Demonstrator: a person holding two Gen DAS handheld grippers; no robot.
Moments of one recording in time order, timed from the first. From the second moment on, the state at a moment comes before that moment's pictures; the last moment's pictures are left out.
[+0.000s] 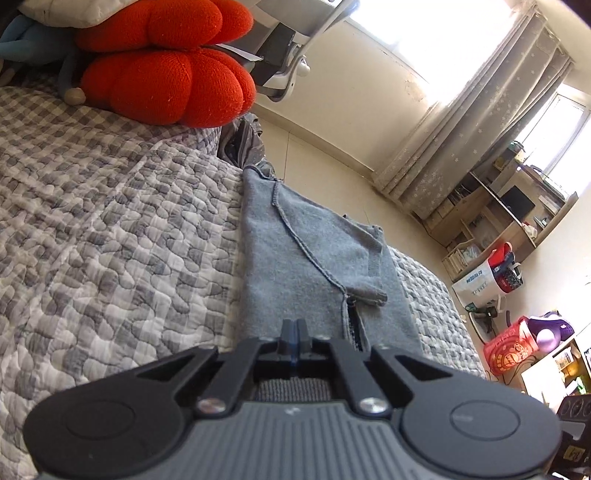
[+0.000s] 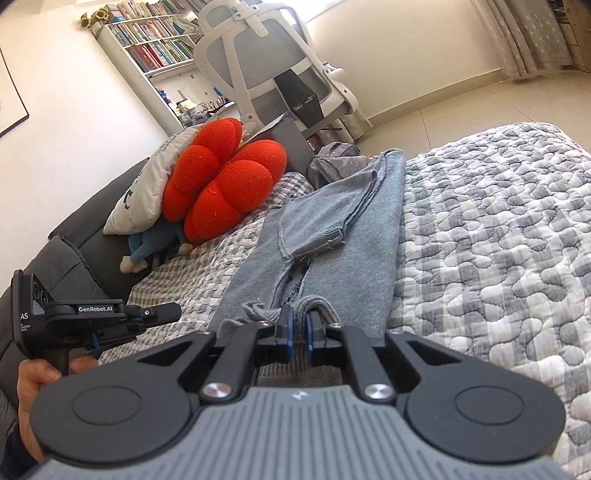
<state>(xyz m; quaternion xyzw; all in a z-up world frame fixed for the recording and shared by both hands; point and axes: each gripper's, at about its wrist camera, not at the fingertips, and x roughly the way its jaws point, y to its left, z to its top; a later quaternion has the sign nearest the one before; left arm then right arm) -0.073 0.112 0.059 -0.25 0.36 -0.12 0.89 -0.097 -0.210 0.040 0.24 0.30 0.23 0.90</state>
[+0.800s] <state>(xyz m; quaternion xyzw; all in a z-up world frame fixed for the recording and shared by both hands) -0.104 0.102 0.030 -0.22 0.39 -0.15 0.88 -0.127 -0.205 0.027 0.10 0.28 0.22 0.93</state>
